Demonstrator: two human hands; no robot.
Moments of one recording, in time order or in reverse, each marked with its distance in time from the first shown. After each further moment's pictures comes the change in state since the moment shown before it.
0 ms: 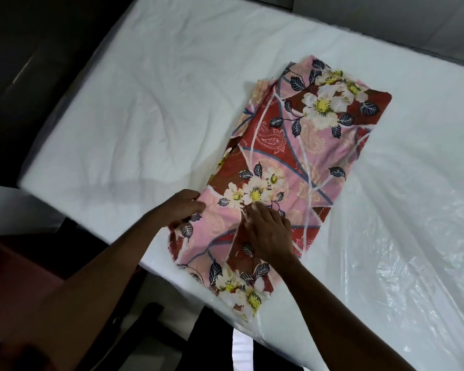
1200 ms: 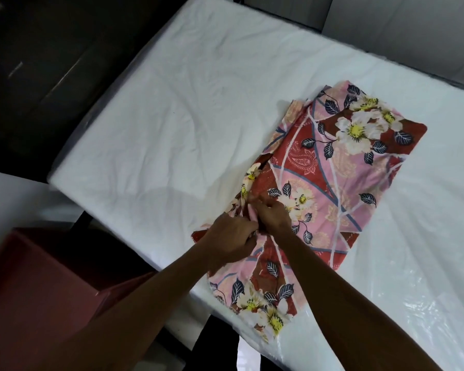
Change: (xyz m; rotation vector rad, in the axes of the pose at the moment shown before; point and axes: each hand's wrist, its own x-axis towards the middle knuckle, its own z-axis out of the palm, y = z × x) left_hand -0.025 -0.005 0.042 0.657 0.270 0.803; right_hand 0.090 -0.081 -0.030 0.701 -0.158 0.494
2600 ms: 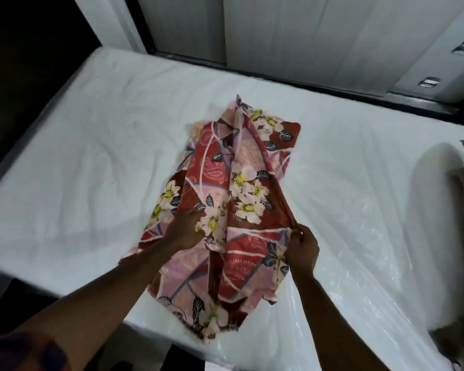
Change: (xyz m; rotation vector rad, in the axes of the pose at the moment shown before) left_hand 0.075 0.027 0.056 -0.159 -0.125 -0.298; right_hand -0.088 0.161 -0.181 0.205 0.745 0.039
